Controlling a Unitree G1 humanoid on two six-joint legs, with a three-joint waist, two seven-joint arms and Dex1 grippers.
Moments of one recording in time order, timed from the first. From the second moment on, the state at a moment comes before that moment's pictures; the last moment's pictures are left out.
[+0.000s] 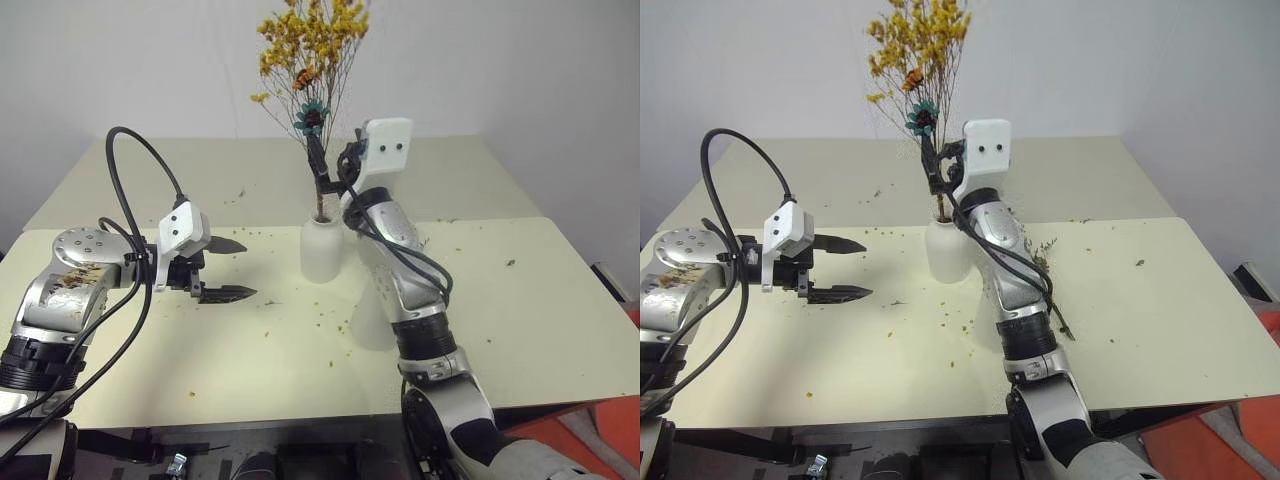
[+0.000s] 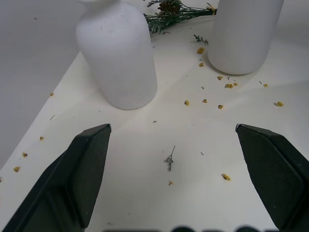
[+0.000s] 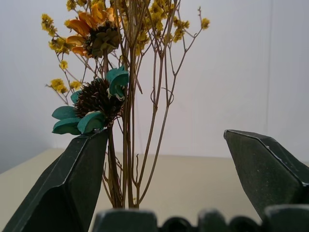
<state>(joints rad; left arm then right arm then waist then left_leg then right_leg) -0.59 0.91 0.00 -0.01 -0.36 0.46 -1.28 -0.89 0.08 0.03 0.09 0.12 0.25 -0.02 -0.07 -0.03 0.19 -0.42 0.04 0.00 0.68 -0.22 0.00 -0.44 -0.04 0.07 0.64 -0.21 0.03</state>
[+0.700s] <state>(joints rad) -0.61 0.91 -0.01 0.02 -0.34 0.44 -1.29 -0.75 -0.05 0.10 -0.12 0.05 0.35 0.09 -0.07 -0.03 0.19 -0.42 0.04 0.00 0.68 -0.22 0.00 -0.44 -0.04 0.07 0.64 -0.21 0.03</state>
